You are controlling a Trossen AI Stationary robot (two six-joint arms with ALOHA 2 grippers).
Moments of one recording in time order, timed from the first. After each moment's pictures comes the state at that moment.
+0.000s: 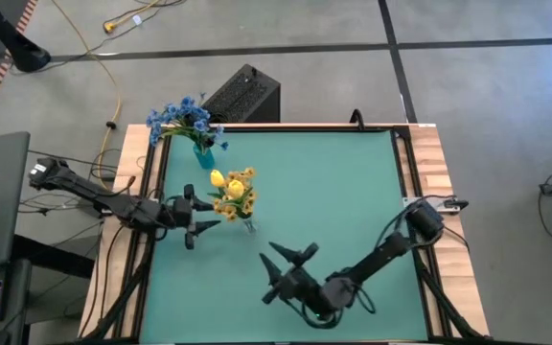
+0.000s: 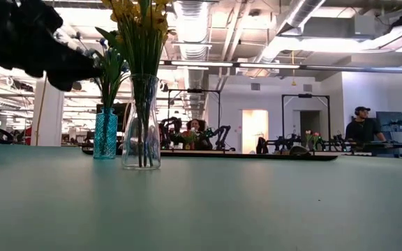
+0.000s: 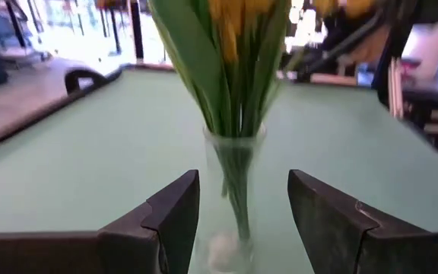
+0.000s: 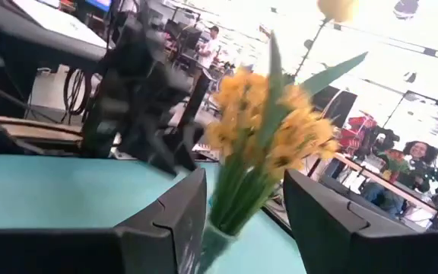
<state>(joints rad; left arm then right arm) -0.34 0.55 0.08 0.35 -0.47 -0.14 0.62 2.13 1.42 1.11 1.38 -0.79</state>
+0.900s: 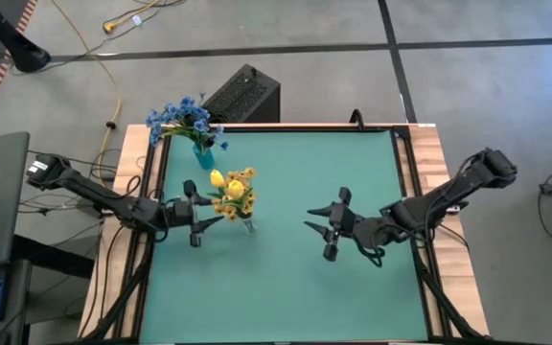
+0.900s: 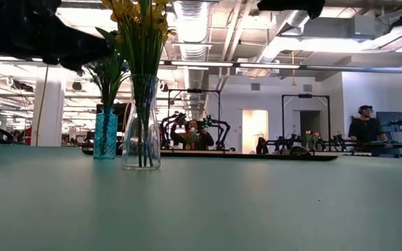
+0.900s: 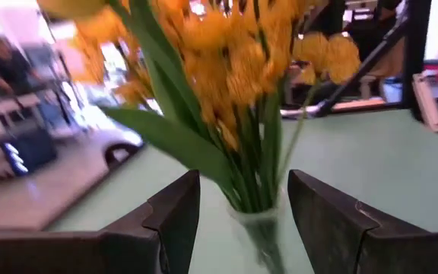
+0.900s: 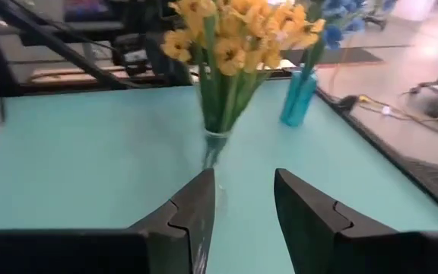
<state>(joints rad) -0.34 0.74 0.08 0.70 -0.53 0.15 0.45 1.27 0.91 -0.06 0.74 0.24</state>
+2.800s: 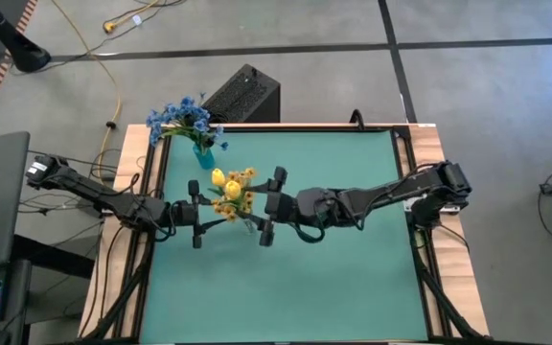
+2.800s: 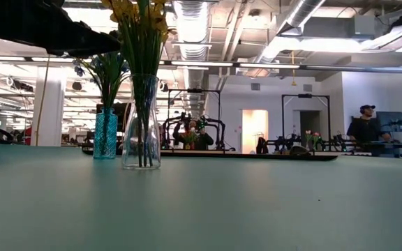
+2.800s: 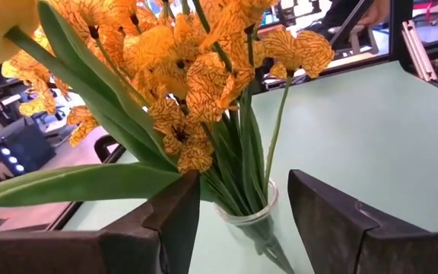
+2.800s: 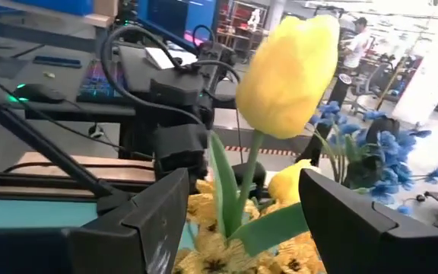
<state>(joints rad) -0.32 0.73 0.23 0.40 -0.48 0.22 0.22 1.74 1.48 0.20 0.47 -0.18</state>
